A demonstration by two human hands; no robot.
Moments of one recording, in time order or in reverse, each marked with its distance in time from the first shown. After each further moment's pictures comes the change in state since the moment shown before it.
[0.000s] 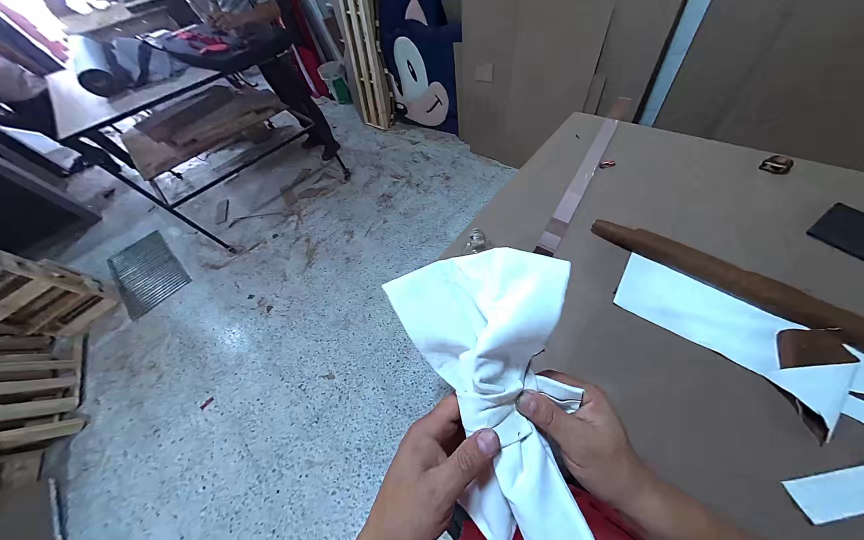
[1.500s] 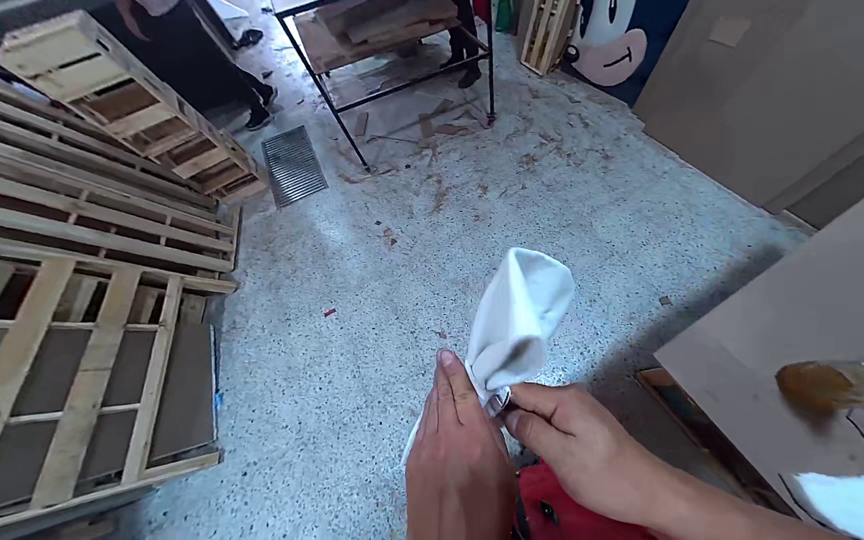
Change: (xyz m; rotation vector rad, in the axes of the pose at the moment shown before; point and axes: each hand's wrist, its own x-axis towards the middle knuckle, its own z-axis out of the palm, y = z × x) left_hand -0.061 0.078 -0.500 1.565 0.795 -0.282; right_hand 0.257 0.161 0.519 -0.565 -0.782 0.304
